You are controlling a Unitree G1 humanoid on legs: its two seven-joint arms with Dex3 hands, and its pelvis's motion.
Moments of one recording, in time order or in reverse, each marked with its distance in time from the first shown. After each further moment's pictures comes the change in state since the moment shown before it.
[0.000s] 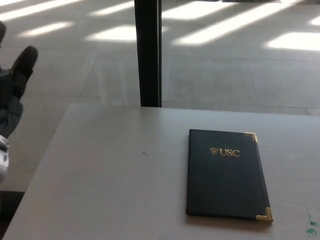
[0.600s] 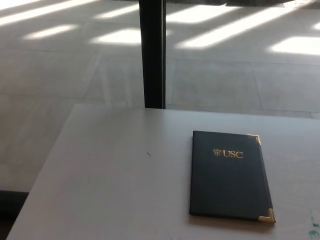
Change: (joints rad) left_arm 0.624 0.038 0.304 0.306 0.031 -0.060 -0.111; right_arm -0.009 -0.025 -0.001 -0.030 -0.009 -0.001 -0.017
